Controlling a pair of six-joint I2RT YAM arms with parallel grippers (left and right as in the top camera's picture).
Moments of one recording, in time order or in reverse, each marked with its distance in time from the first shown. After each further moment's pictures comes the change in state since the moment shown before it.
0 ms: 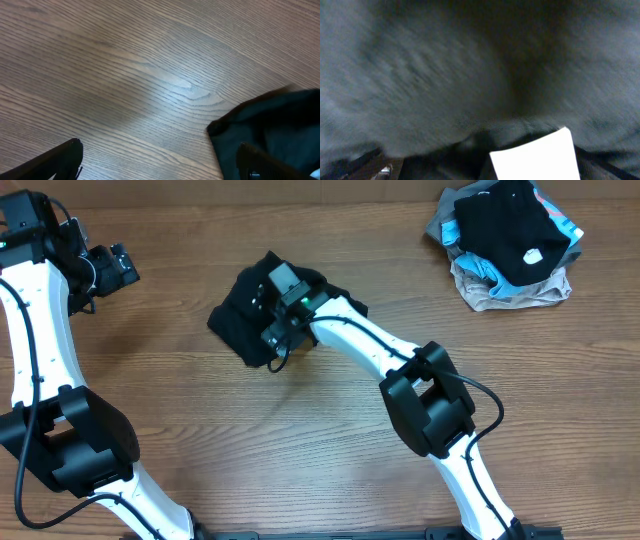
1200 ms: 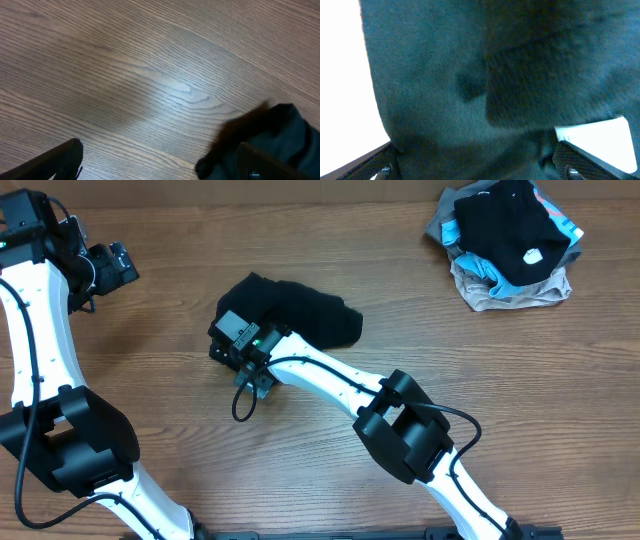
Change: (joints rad) left arm 0.000 0.000 0.000 0.015 0.001 0.000; right arm 0.205 -0.001 0.042 -0.164 0.170 -0.014
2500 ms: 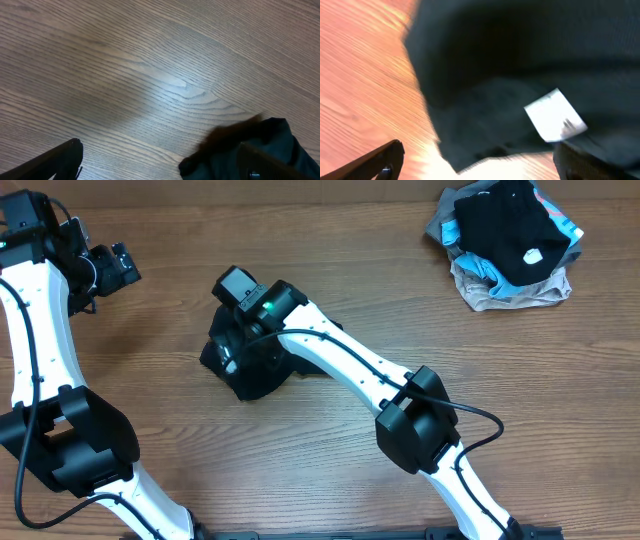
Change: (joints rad) left arm 0.000 0.000 0.000 -0.016 0.023 0.000; right arm -0.070 0.003 0.258 -0.242 -0.393 0.593
